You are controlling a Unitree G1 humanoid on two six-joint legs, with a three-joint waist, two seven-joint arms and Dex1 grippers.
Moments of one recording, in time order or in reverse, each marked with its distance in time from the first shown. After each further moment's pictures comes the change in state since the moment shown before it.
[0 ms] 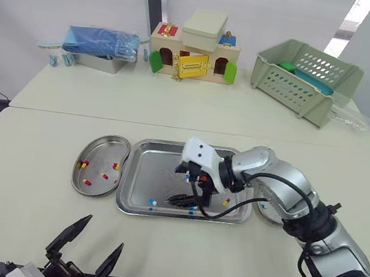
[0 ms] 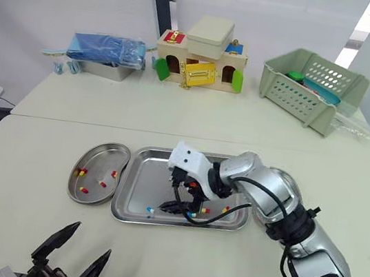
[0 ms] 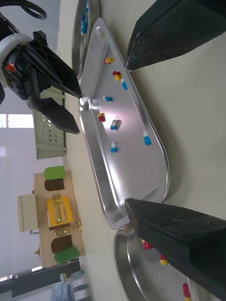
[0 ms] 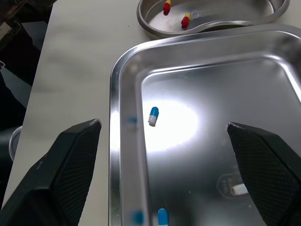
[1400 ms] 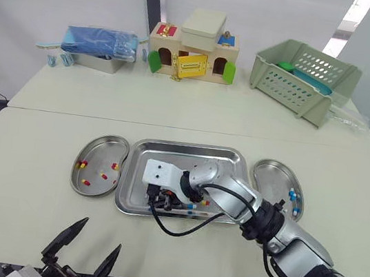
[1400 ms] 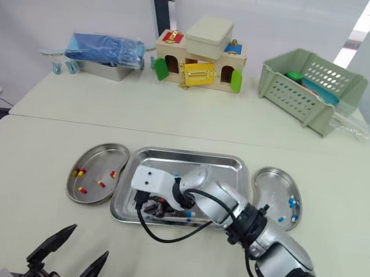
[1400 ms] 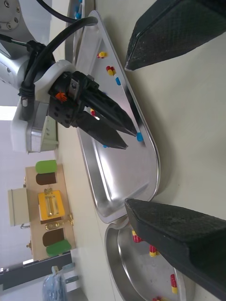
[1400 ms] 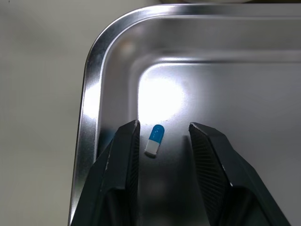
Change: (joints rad) left arm 0.050 0.045 -0.029 -0.022 0.035 -0.015 0.103; right arm -0.024 0.228 0.223 0.263 -0.272 -0.172 -0.042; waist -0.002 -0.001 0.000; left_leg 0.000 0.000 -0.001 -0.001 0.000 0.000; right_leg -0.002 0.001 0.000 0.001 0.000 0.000
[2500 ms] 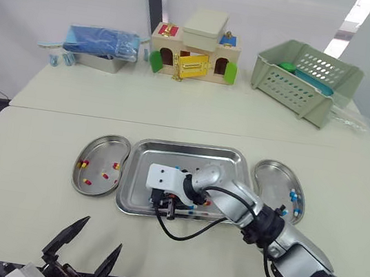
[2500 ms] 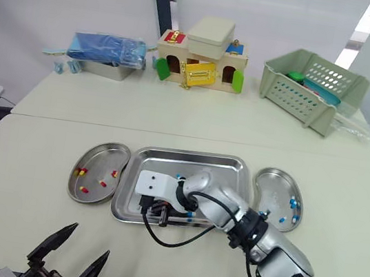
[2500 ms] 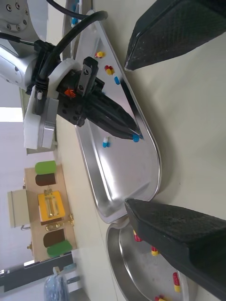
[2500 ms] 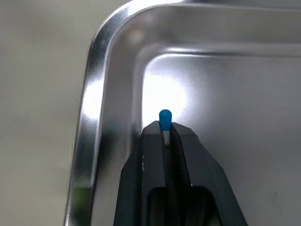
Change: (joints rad) left arm -0.009 0.060 -0.012 -0.028 0.003 0.004 0.002; right arm 0.092 -0.057 -0.113 -0.062 -0.005 -0.068 0.083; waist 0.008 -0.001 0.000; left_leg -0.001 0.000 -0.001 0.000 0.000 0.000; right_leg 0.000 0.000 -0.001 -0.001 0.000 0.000
